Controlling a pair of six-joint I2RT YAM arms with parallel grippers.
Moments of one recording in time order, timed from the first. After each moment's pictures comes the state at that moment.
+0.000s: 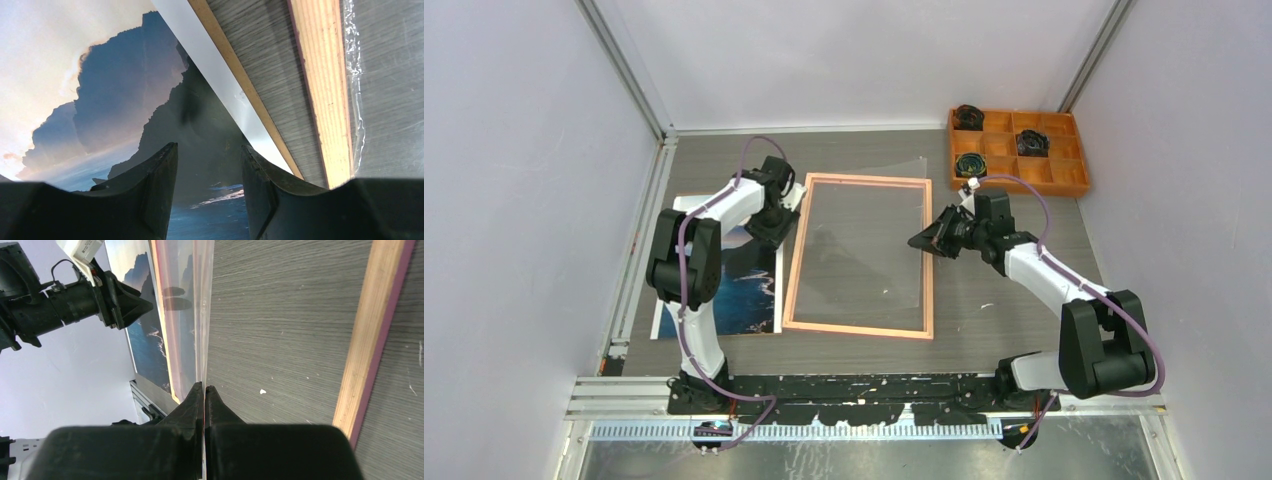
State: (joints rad) left arm -0.30 1.93 1.40 -0.80 -0.10 0.24; right arm 0.20 1.35 0.74 -0.07 -0.58 0.84
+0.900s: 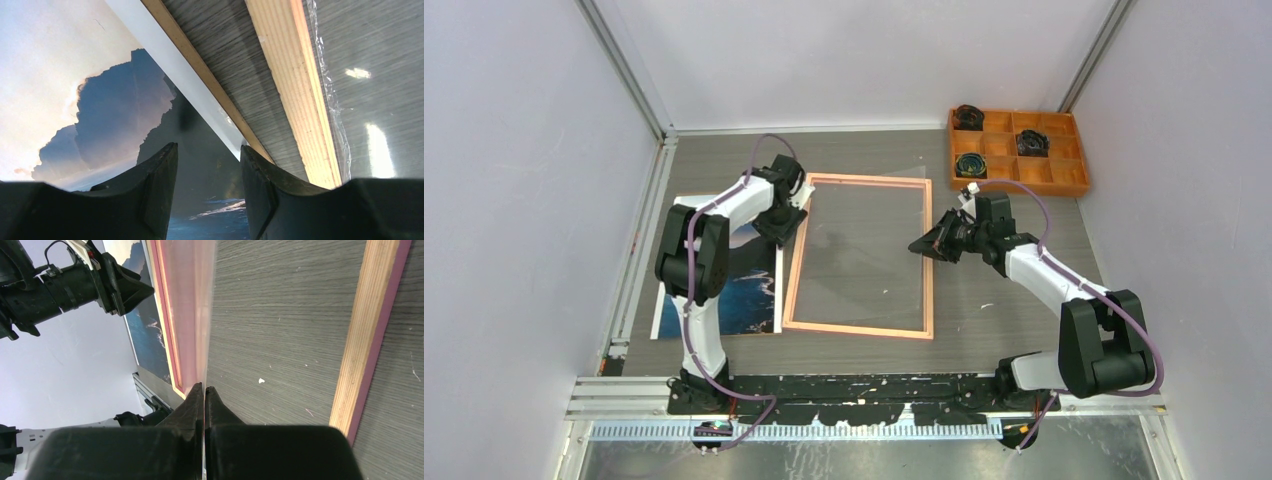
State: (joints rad) left arm -0.34 1.99 1.46 -0.80 -0.12 0.24; right arm 0.19 1.35 0.72 -0.10 -0.61 0.83
